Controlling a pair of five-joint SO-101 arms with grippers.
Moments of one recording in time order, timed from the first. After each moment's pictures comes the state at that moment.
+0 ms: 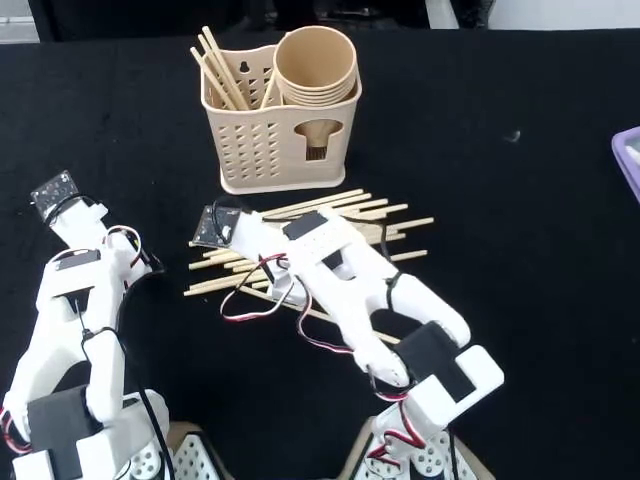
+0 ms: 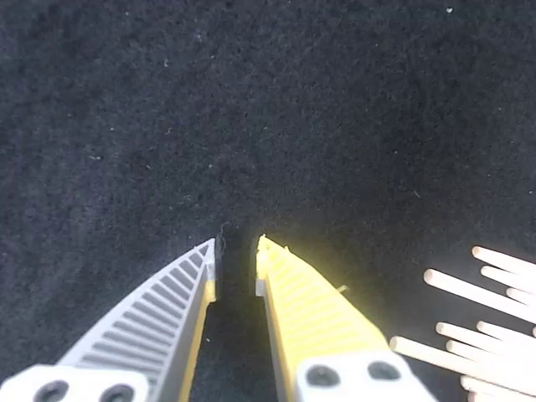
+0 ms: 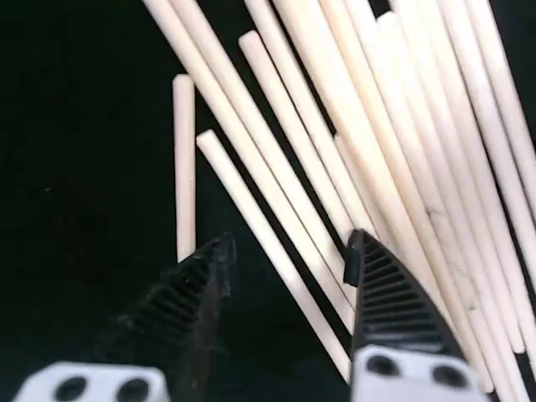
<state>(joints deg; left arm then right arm) -22.9 -18.2 56.9 32.0 17.4 -32.4 7.2 30.5 53.3 41.4</state>
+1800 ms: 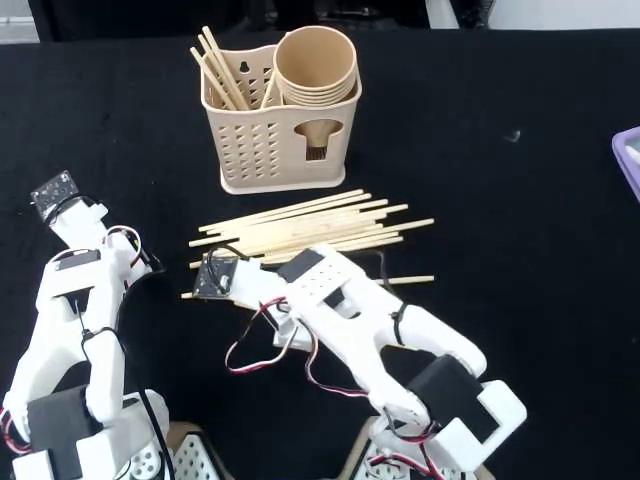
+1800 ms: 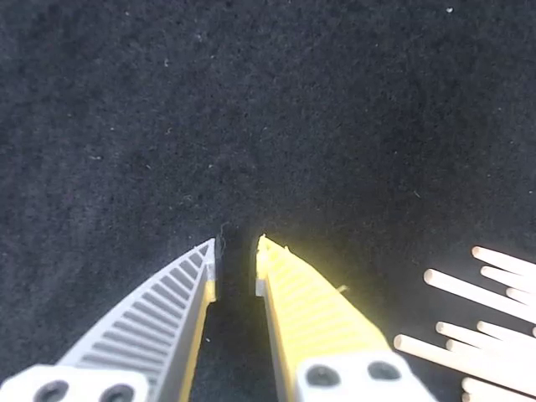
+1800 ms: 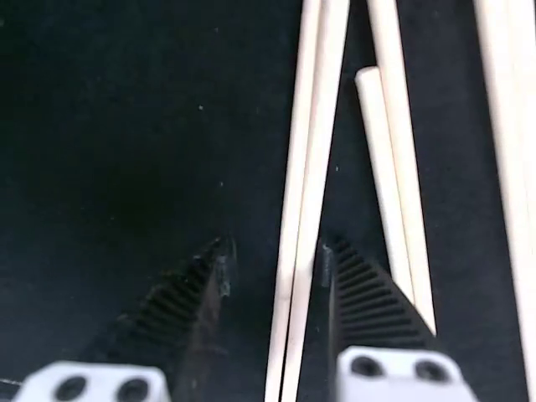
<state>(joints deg) -22.9 -18.2 56.9 32.0 17.4 -39.6 -3.7 44.3 57.7 39.2</state>
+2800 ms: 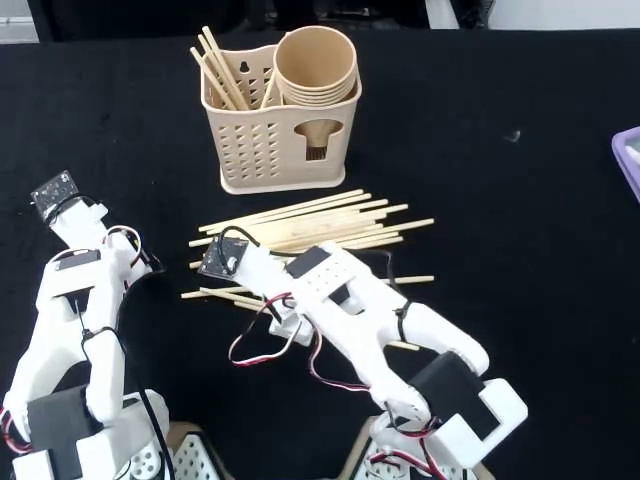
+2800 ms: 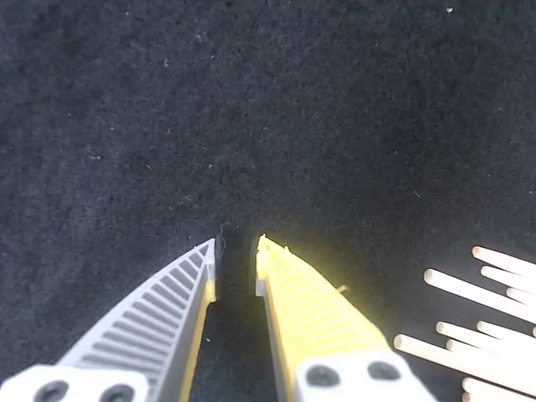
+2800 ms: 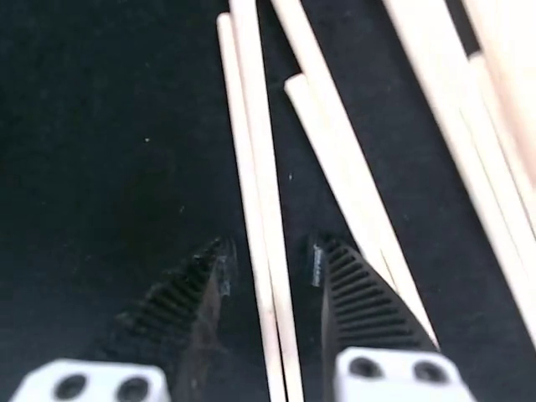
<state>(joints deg) -22.9 -18.2 56.9 32.0 17.4 -37.2 -2.9 44.9 53.8 31.2</state>
